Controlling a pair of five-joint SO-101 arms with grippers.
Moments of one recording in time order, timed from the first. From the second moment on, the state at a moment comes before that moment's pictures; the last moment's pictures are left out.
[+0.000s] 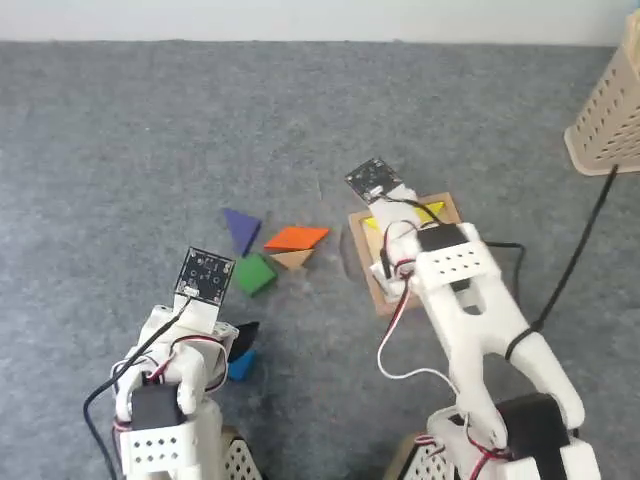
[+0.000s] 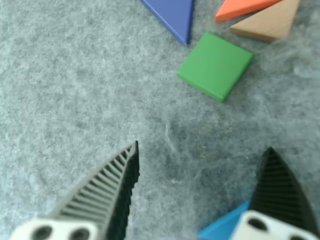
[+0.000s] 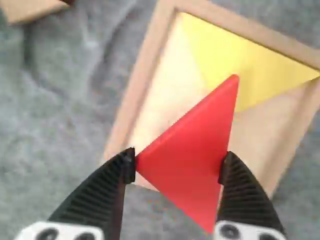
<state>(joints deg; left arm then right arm) -12.8 -103.6 96.8 73.1 -18.4 -18.5 -15.0 41.4 55.7 21.8</state>
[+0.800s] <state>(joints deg) -12.8 -103.6 96.8 73.1 -18.4 -10.3 2.1 26.1 53.0 25.0</state>
